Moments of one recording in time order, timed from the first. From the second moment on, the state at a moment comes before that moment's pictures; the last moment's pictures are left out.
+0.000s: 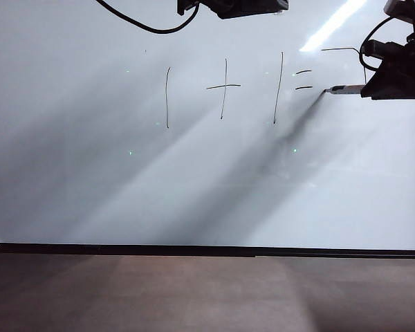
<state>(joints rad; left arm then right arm) -0.91 1.55 1.08 0.49 -0.14 0.00 0.03 1.34 0.73 0.43 -0.31 0.10</state>
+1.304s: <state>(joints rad) -0.91 1.55 1.08 0.49 -0.14 0.00 -0.10 1.34 0.73 0.45 -0.34 0.10</state>
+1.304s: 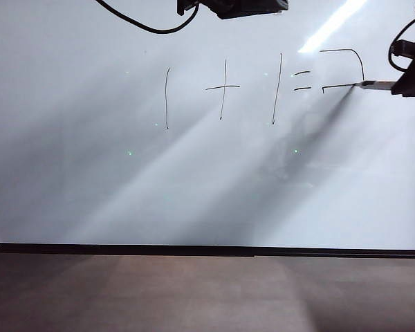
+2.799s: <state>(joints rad) -0.91 1.55 1.08 0.47 -0.14 0.00 0.04 1.31 0.73 0.43 -0.33 0.16</state>
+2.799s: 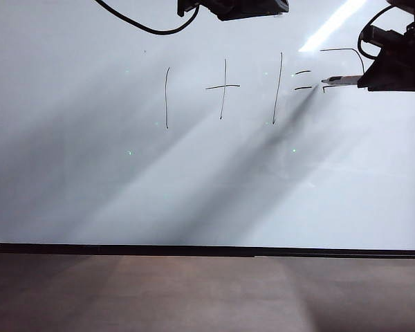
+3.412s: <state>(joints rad) -0.91 1.55 1.08 0.47 -0.14 0.00 0.04 1.31 0.73 0.42 -0.29 0.14</state>
